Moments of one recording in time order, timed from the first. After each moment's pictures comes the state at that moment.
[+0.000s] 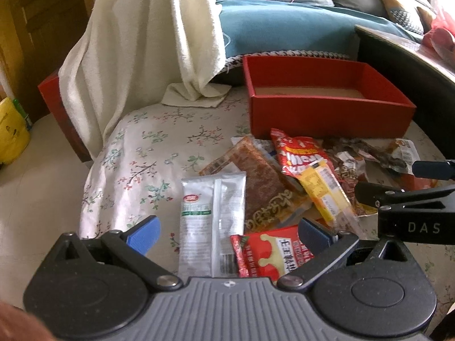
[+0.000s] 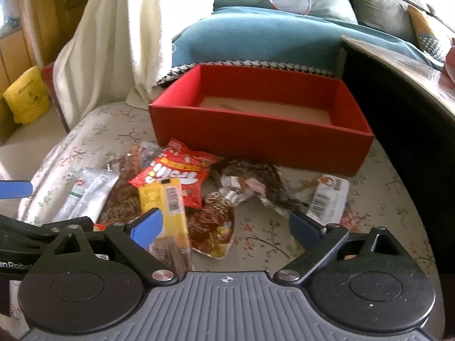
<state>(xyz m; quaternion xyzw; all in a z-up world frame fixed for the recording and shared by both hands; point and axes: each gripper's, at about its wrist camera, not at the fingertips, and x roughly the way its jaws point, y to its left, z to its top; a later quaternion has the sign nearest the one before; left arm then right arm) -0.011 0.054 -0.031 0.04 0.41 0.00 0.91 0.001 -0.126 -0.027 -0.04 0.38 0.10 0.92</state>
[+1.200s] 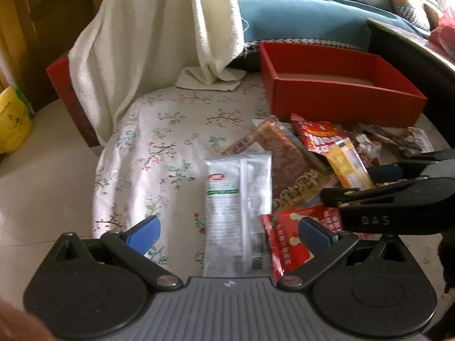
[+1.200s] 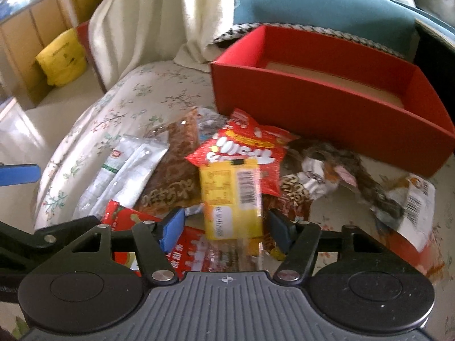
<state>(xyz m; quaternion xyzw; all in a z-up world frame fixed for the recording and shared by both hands) -0.019 0.080 -0.038 0.03 0.43 -0.01 0.90 0.028 -0.078 -0.054 -0.06 0.45 0.19 0.87</state>
